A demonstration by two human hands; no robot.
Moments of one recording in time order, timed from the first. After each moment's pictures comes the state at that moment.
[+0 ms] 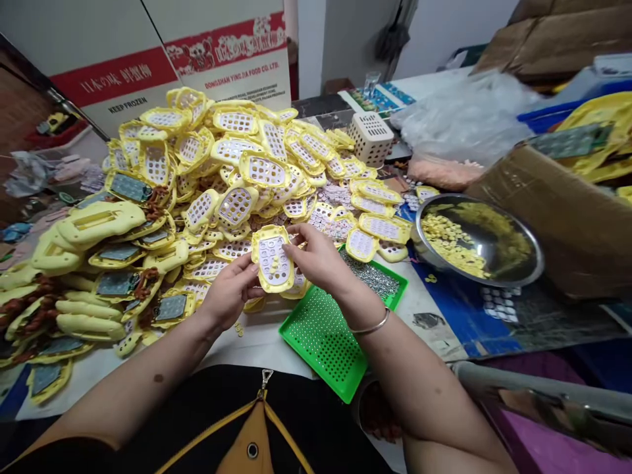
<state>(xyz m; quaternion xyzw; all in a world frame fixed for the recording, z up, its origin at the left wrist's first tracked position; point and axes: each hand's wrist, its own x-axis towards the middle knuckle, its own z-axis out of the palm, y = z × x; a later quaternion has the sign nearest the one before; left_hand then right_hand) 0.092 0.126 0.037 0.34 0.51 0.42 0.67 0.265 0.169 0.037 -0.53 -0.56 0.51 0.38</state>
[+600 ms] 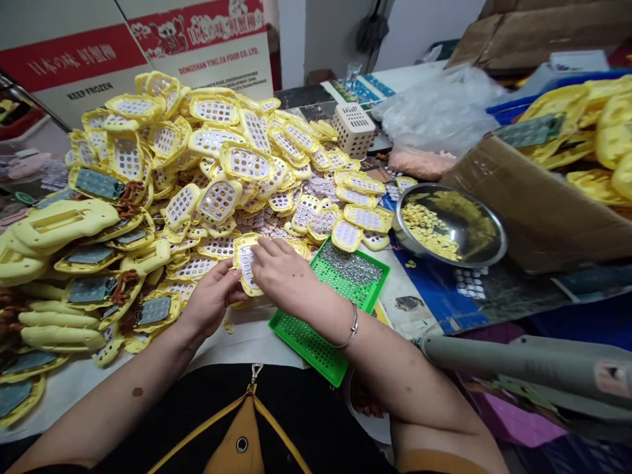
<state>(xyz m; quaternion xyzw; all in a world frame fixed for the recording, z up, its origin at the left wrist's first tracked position) 0.079 0.118 0.022 0.34 0.55 0.43 0.64 0.247 0.137 0.034 -0.36 -0.92 -0.08 0.15</state>
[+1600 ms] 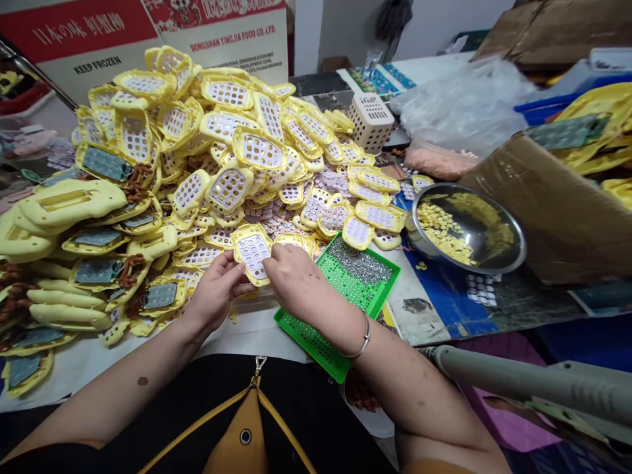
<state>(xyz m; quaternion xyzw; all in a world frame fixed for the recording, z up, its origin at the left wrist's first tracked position) 0.078 0.110 0.016 0.31 0.57 0.46 0.60 0.246 0.126 0.029 -0.42 -0.90 0.04 0.16</state>
